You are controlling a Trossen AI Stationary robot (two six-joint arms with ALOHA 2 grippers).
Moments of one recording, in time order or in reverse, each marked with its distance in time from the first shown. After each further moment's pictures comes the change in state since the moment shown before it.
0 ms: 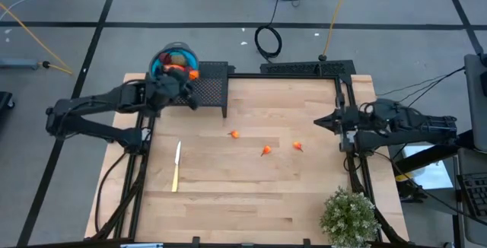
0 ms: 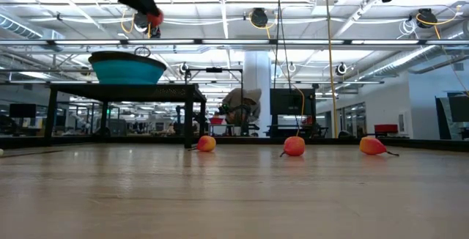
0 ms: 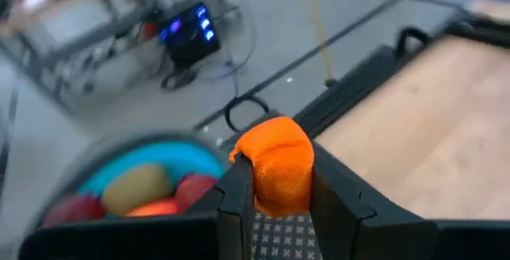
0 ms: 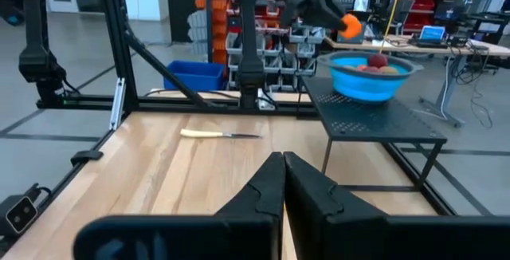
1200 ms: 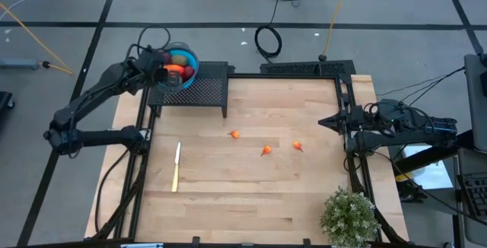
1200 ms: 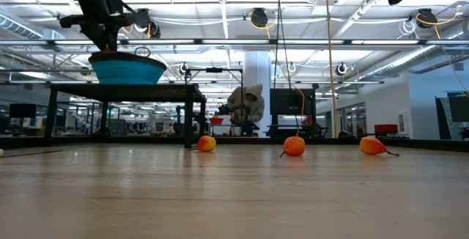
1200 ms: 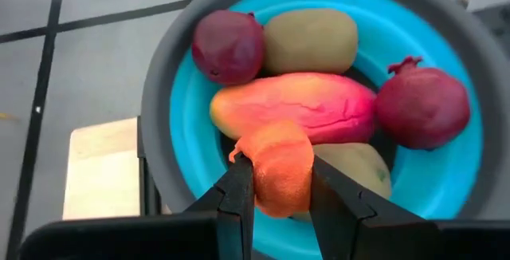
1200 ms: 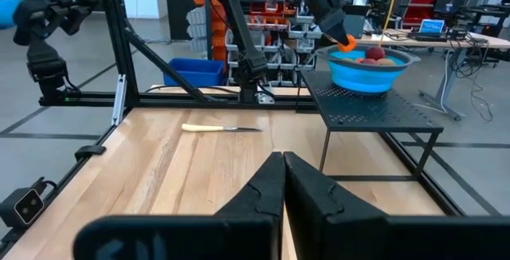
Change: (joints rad) left arm 0.607 -0.004 0.001 -0.352 0.330 -0.237; right arm 0.000 -0.065 0.000 -0.073 0.002 0.015
